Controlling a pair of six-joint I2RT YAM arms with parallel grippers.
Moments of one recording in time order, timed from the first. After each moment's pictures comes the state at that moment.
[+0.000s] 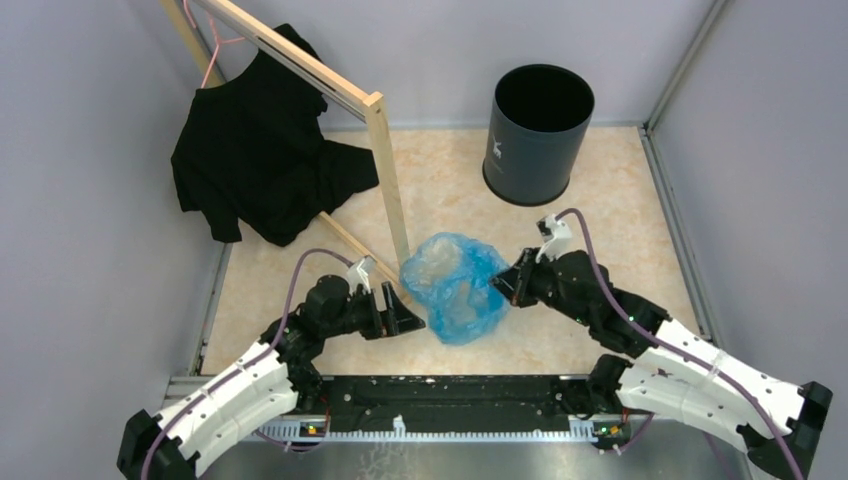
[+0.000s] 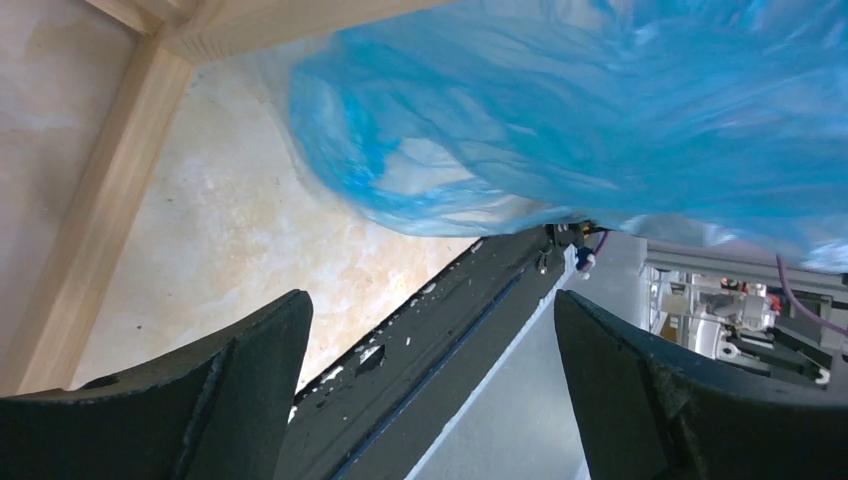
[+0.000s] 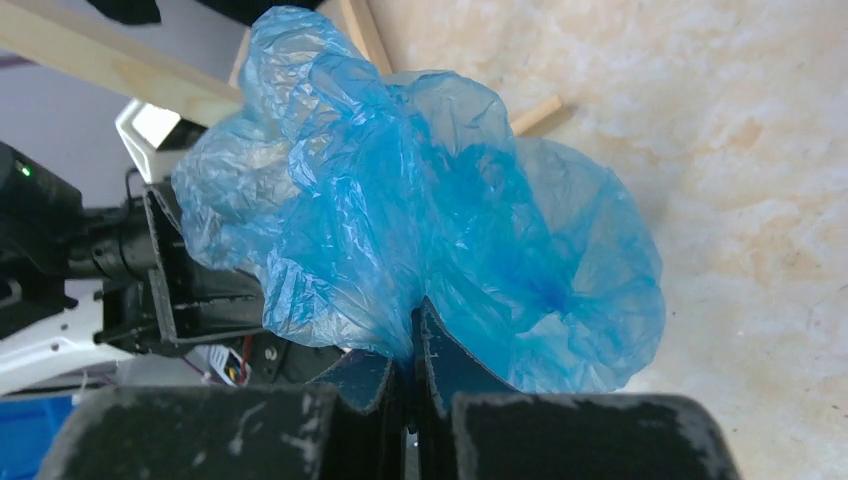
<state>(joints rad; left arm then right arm) -0.68 0.62 0.30 -0.20 0.39 -0.91 0.91 0.71 0.65 -0.33 0.12 0.72</state>
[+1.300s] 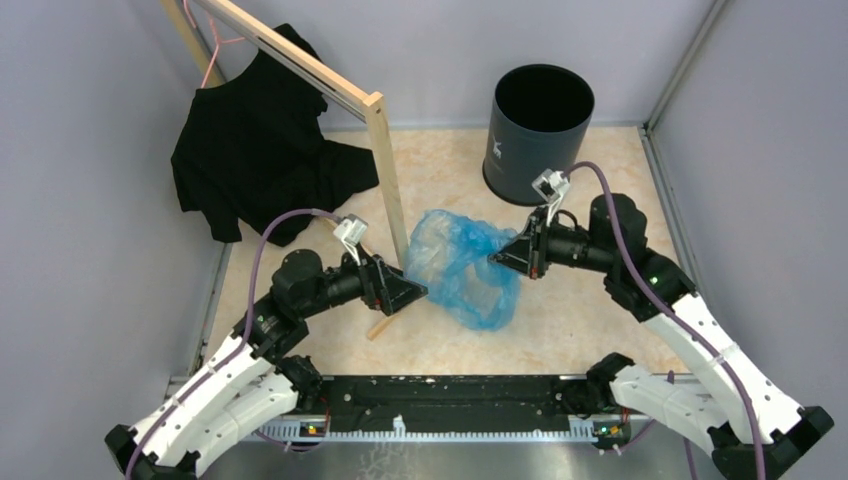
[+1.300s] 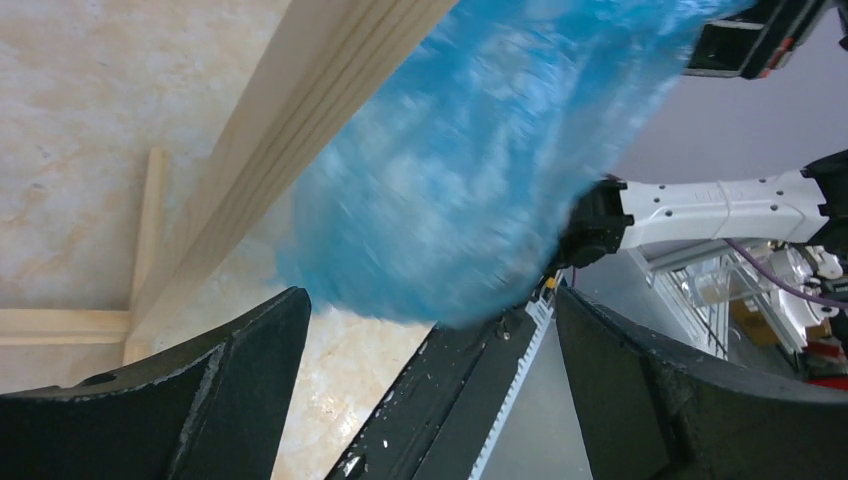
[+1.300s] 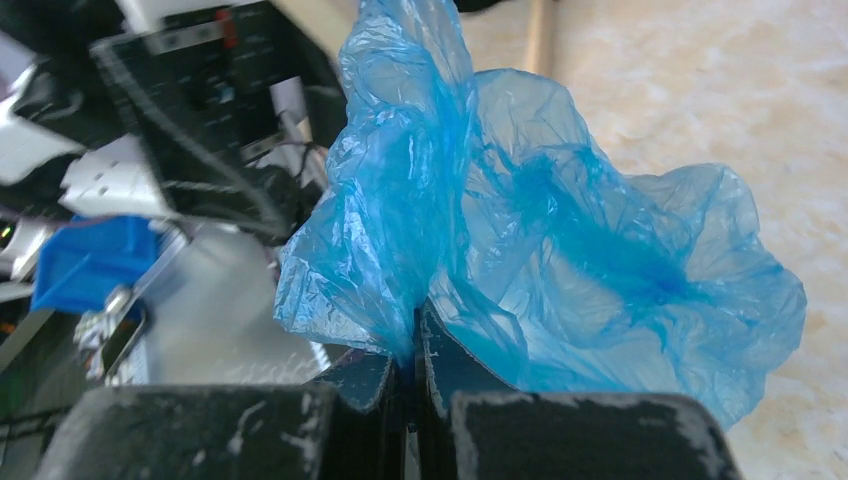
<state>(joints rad) -0.68 0.60 0.63 -0.19 0.37 -0.63 0.57 0.87 0.99 -0.44 -0.53 0.38</state>
